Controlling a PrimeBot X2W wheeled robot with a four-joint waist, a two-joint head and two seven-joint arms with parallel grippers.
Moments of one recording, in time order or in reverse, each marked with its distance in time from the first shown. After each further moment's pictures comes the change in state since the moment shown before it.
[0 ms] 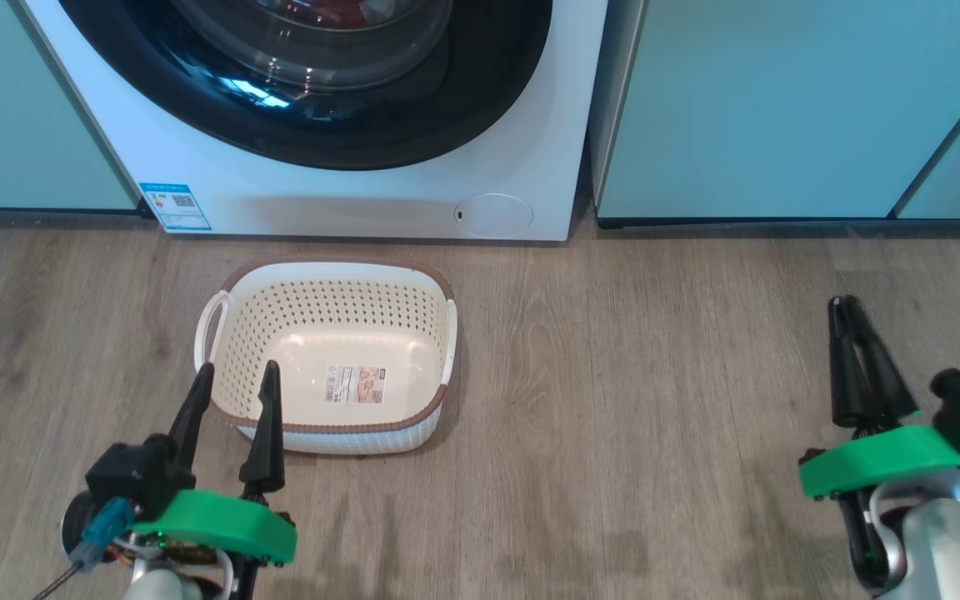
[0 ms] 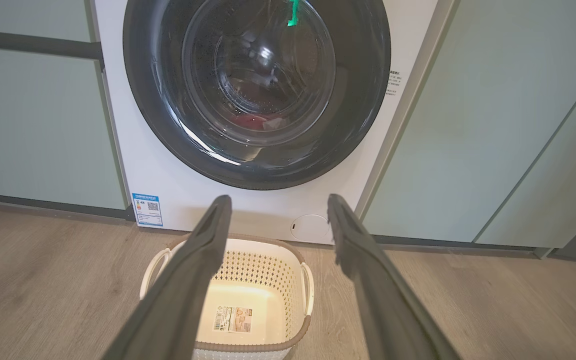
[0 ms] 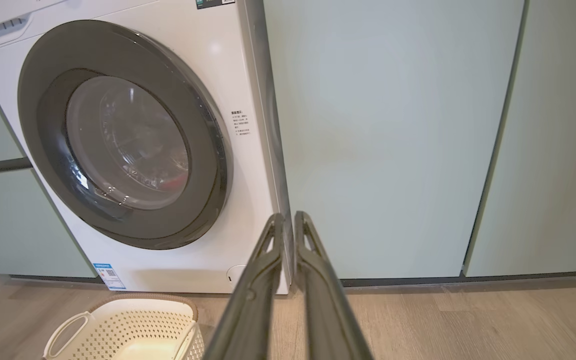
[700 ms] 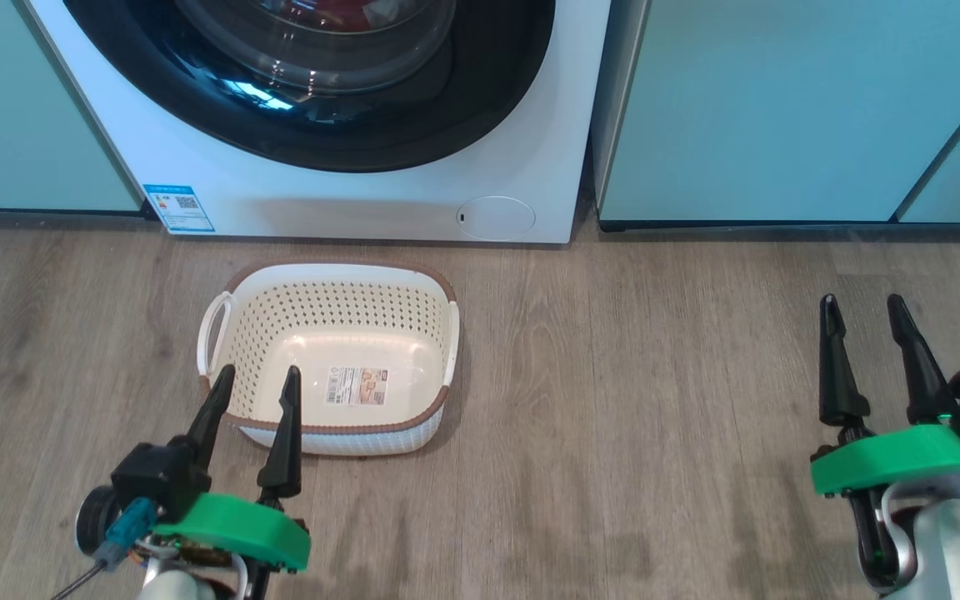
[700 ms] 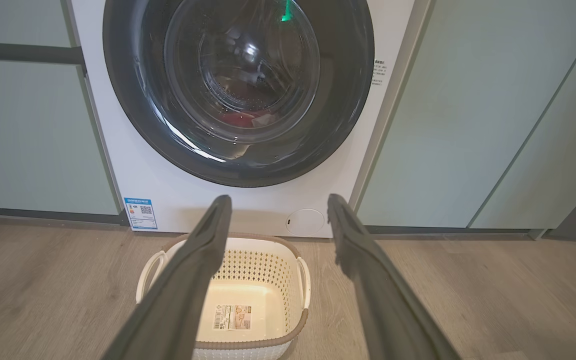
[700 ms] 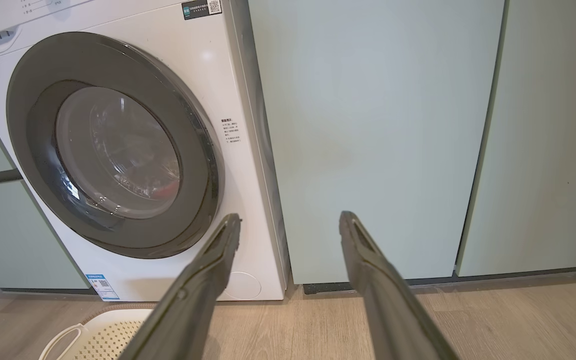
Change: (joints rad) left arm 0.004 0.001 -0.030 0.006 0.047 -0.010 0.000; right arm 0.006 0.002 -0.035 -0.010 0.018 0.000 0.000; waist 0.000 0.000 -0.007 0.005
